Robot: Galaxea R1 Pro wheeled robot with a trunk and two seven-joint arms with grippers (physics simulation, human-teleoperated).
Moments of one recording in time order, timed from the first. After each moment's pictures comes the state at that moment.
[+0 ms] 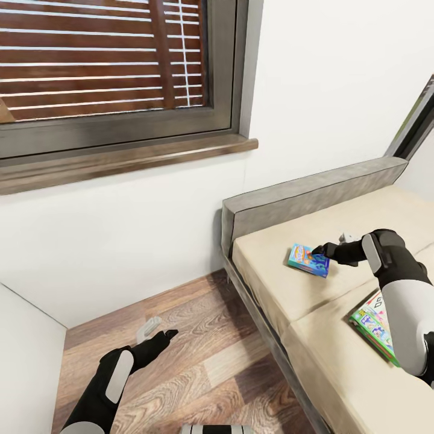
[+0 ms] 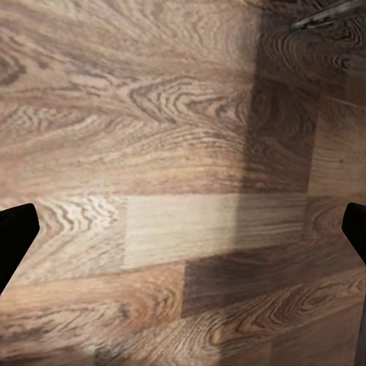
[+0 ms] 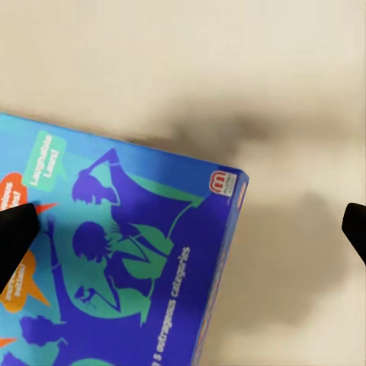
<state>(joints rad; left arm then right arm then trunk) -0.45 -0.10 0.27 -0.88 0.45 0.59 -0.10 -1.12 -0.29 -0.22 -0.69 -0.08 1.04 0.25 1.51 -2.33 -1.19</state>
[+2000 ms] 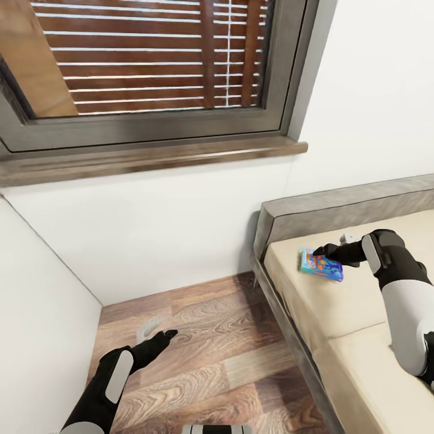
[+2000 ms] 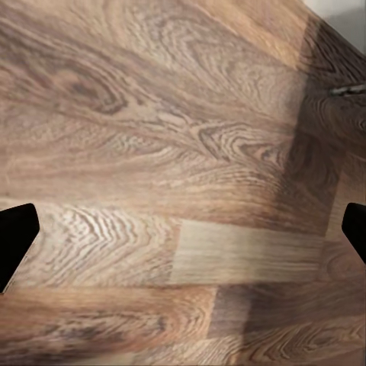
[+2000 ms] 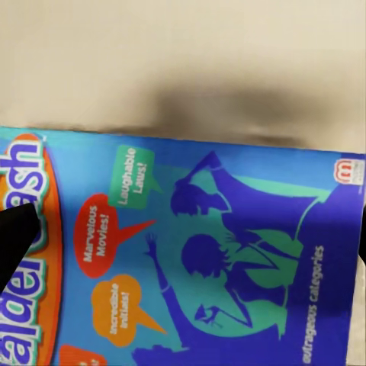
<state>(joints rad) -0.45 -0.10 0.27 -0.88 0.45 0.59 -0.10 -1.12 -0.29 -0.22 -0.69 -0.05 1.04 0.24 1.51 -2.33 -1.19</state>
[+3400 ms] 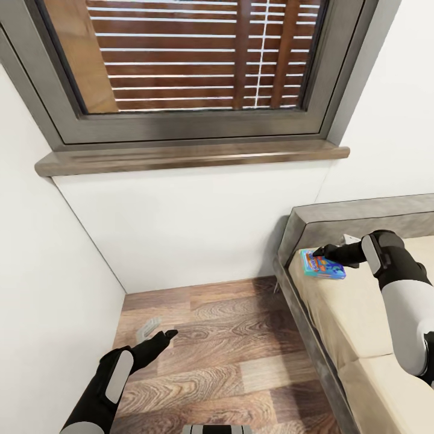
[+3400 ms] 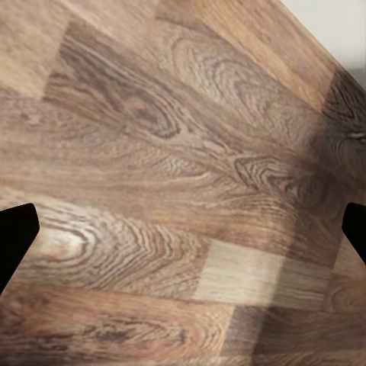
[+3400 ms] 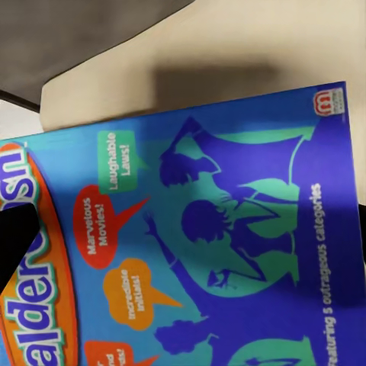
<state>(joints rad) -0.45 -0.10 0.27 -0.88 0.45 0.59 -0.10 -1.12 -0.29 -0.22 -0.68 -0.06 1.04 0.24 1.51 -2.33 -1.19</state>
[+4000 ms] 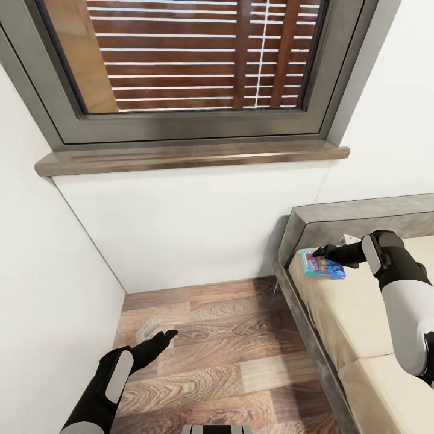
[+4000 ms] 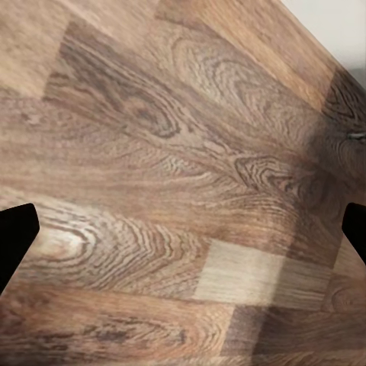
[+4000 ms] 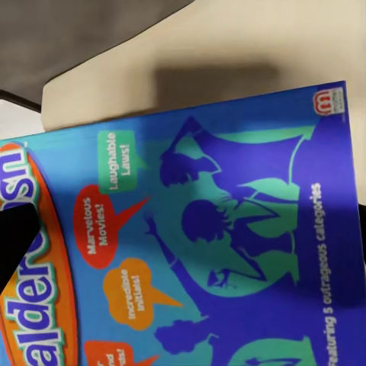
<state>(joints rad) -0.45 -0.10 0.27 -0.88 0.45 0.59 -0.10 -1.12 -0.29 -0.22 -0.68 -0.06 1.04 0.25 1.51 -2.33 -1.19</state>
